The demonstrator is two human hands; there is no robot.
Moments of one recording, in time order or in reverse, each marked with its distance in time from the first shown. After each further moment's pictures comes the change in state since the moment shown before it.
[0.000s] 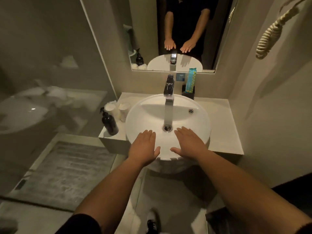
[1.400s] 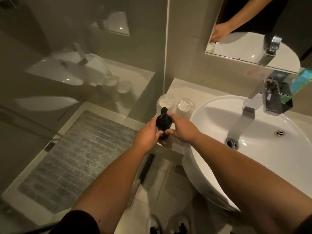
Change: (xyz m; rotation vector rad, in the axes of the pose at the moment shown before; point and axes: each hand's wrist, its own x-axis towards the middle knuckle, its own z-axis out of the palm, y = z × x) left_hand 0.054 -0.270 0.048 -0.622 -0.009 -0.477; right_hand 0.278 -0.205 0.063 0.465 -0.167 -0.181
